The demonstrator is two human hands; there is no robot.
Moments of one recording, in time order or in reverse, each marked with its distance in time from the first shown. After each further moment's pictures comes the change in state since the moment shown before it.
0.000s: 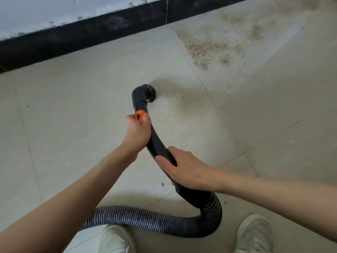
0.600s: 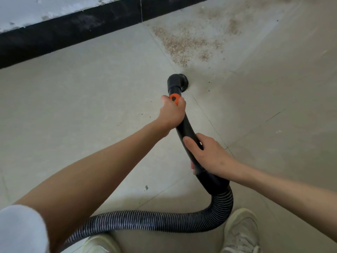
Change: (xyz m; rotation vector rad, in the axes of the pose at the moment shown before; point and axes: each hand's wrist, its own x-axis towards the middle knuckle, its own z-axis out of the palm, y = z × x) left_hand 0.010 0.052 0.114 0.113 -0.288 0.102; right_hand -0.028 0.060 -0.050 0.195 0.316 0.171
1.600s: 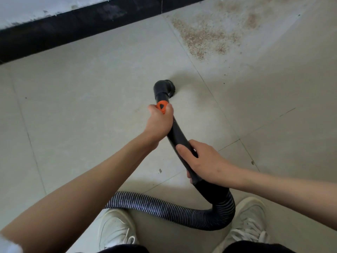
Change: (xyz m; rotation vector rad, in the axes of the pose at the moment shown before) left_hand -0.058 -0.048 -0.051 -0.112 0.158 -0.056; right_hand -0.037 -0.021 0.045 -0.052 -0.161 -0.068
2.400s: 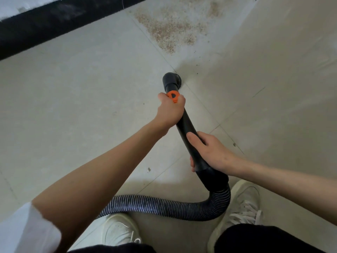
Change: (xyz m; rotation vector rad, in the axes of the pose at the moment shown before) left_hand 0.004 0.023 0.058 0.112 -0.257 0.083; right_hand -0.017 0.030 -0.015 0.341 0.187 0.143
